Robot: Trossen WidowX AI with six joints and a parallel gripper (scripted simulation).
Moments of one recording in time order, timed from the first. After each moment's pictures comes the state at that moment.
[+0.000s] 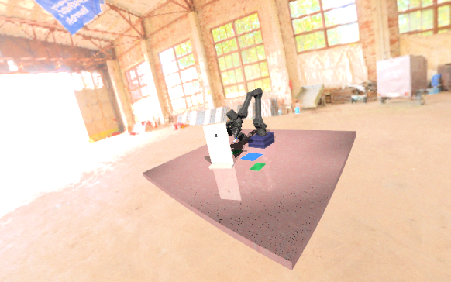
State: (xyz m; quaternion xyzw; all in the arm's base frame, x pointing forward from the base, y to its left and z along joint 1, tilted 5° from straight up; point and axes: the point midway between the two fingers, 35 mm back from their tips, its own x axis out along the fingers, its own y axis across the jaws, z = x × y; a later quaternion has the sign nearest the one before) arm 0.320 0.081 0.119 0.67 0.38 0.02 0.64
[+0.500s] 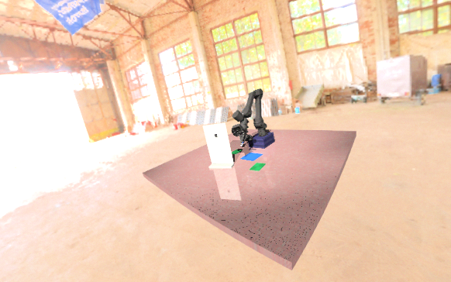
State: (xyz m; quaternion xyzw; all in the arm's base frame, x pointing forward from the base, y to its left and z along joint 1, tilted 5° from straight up) arm 0.288 0.099 0.082 0.63 0.41 -0.07 0.65
